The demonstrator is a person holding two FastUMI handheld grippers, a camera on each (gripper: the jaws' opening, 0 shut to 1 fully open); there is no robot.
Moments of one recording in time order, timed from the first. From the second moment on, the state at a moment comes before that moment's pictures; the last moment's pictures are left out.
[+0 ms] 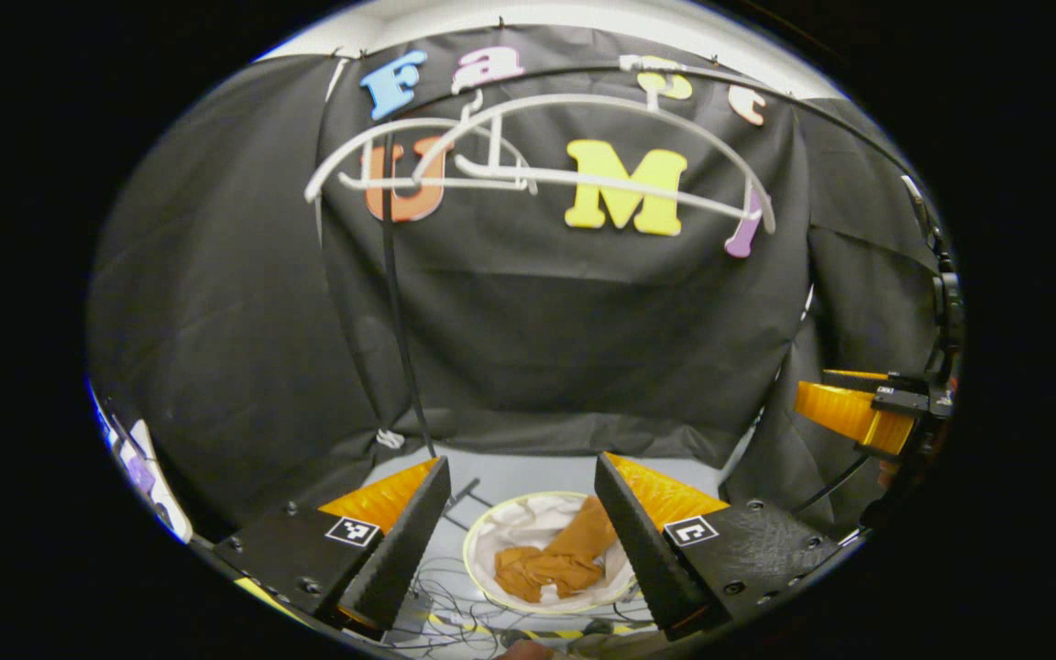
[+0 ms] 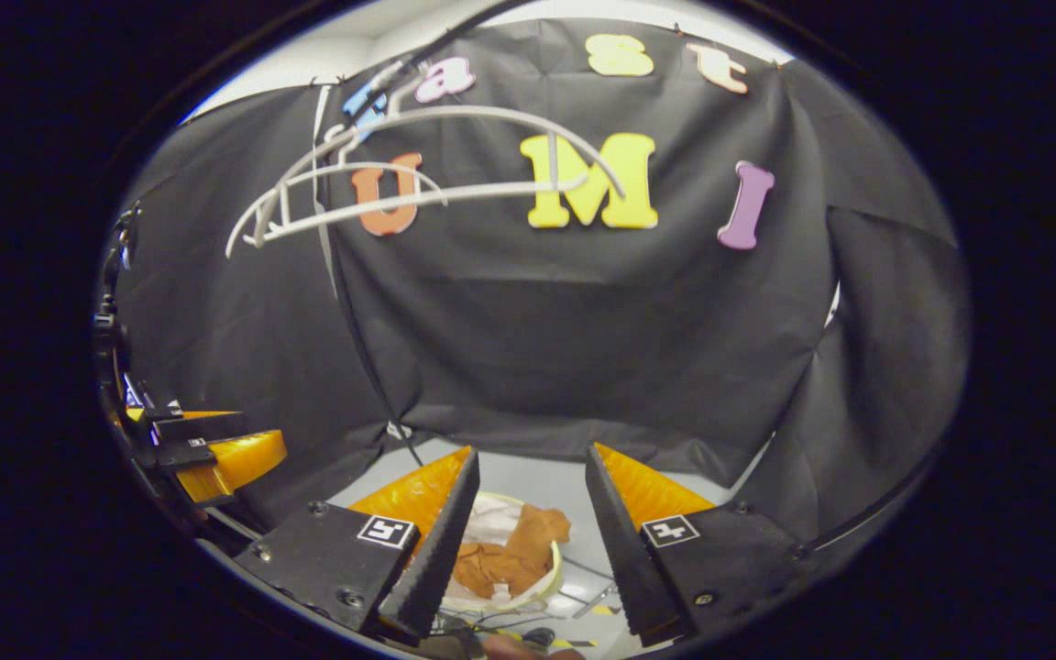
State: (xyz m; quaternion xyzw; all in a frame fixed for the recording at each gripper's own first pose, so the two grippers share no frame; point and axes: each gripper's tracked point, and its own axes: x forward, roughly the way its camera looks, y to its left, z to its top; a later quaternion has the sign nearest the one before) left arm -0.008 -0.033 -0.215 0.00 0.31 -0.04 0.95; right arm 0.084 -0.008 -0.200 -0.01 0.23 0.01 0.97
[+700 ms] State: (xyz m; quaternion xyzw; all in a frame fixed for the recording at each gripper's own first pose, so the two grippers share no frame) left arm -0.029 0.020 -0.061 0.00 0.09 -0.05 1.00; right arm 0.043 0.046 -0.074 -0.02 0.00 0.00 1.00
